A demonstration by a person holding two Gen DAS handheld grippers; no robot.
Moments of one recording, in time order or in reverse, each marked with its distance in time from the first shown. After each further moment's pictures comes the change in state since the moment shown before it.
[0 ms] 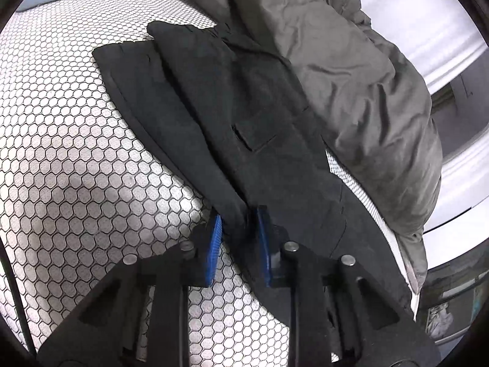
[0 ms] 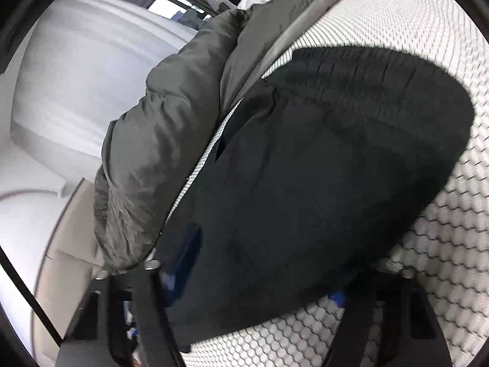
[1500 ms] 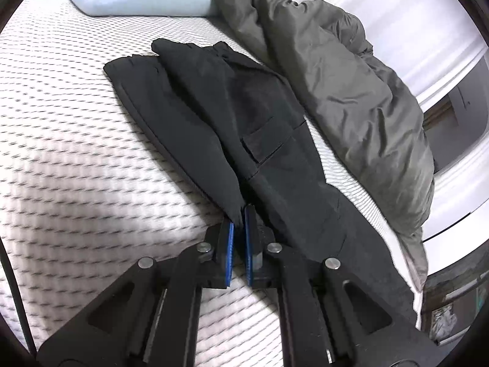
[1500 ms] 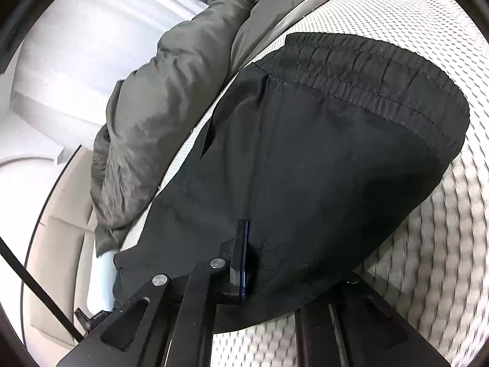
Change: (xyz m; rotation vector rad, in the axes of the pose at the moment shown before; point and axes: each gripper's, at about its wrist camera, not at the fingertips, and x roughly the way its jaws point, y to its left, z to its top) left arm -0.111 0.097 -0.024 -0.005 -0.094 0.012; right arm -0.036 0.016 -0.073 -0.136 0.114 -0.059
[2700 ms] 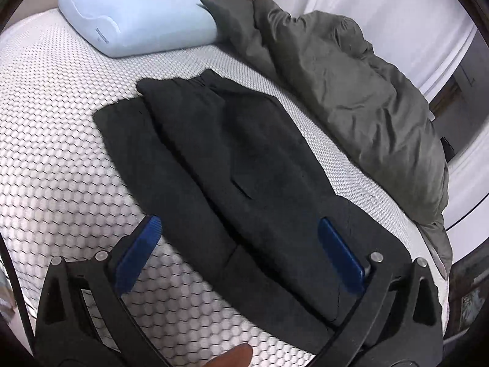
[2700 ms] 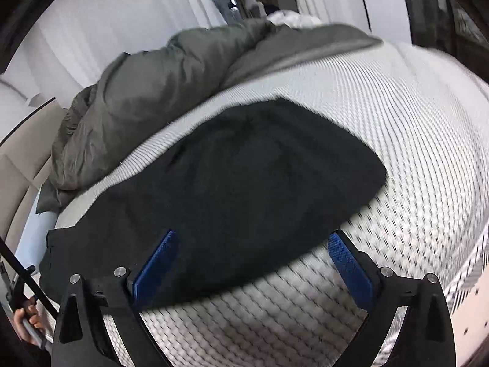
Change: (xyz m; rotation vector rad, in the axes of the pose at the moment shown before) left arm -0.063 0.010 0.000 0.091 -0.062 0.103; right arm -0.082 0.009 -0.055 -0.255 -0.129 -0.325
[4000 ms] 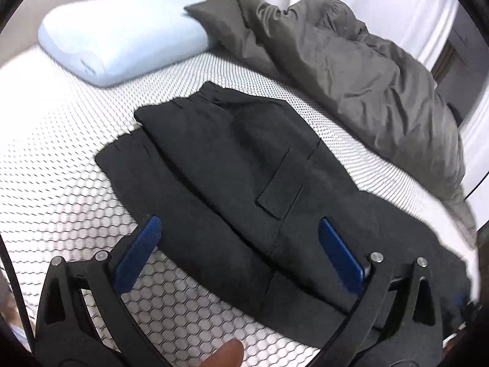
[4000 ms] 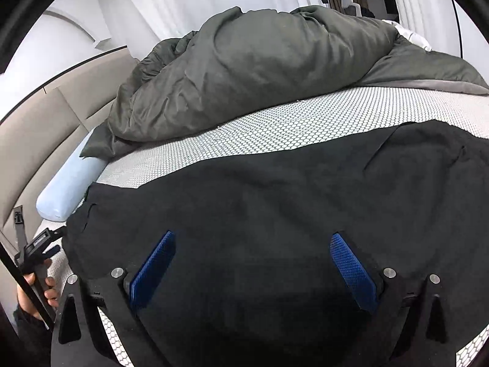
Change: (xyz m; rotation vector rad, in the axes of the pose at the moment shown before) left arm 0.017 0.003 0.026 0.135 0.010 0.054; right arm 0.066 0.201 -0.007 -0.297 0.039 0.284
